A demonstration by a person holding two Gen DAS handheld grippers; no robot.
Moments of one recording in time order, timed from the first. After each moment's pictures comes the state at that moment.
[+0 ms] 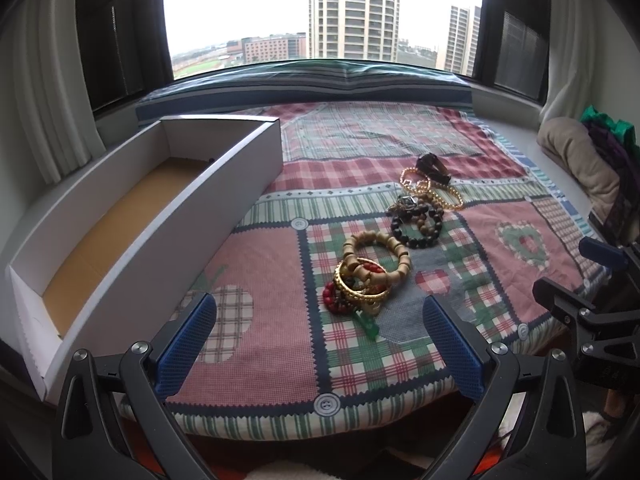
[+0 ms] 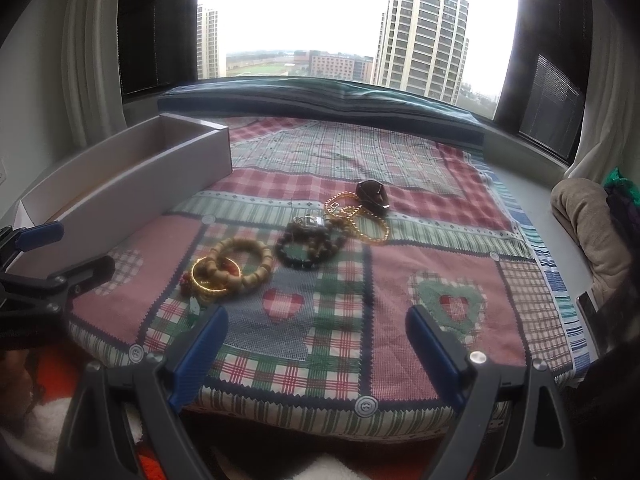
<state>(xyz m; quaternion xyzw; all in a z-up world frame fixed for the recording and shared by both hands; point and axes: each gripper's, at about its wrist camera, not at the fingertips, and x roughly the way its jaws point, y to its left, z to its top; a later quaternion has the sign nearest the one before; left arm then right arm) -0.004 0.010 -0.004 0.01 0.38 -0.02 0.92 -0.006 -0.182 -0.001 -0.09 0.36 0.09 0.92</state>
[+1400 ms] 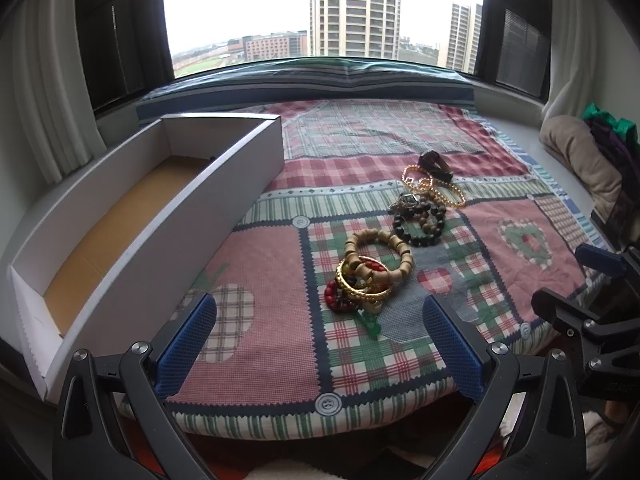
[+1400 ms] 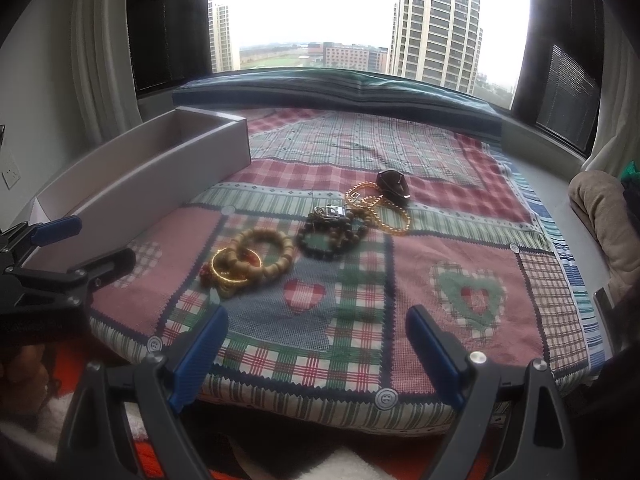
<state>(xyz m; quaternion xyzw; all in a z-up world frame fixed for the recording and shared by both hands) -0.001 0.011 -0.008 0.00 0.39 -0.02 0.92 -0.008 -0.177 -0.003 -0.07 0.38 0.12 0.92</state>
